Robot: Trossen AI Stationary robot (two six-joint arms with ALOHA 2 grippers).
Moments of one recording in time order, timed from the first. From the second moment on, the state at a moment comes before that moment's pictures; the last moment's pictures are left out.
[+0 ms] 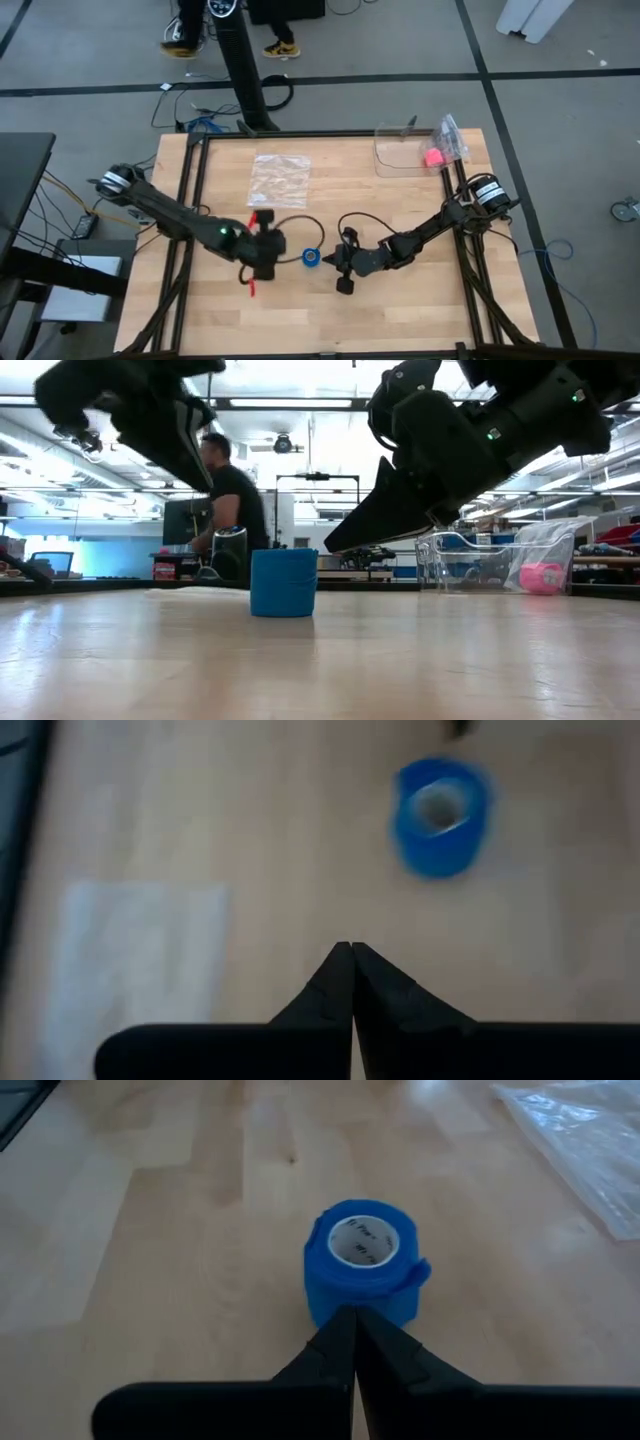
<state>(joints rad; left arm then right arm) -0.42 1.45 0.98 -0.64 -0.52 -0.24 0.40 1.87 0.86 0.44 0.46 0.32</state>
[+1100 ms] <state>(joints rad) 0.06 1.62 0.76 -0.41 -0.48 0.20 0.42 1.87 0.86 0.38 0.46 0.30</state>
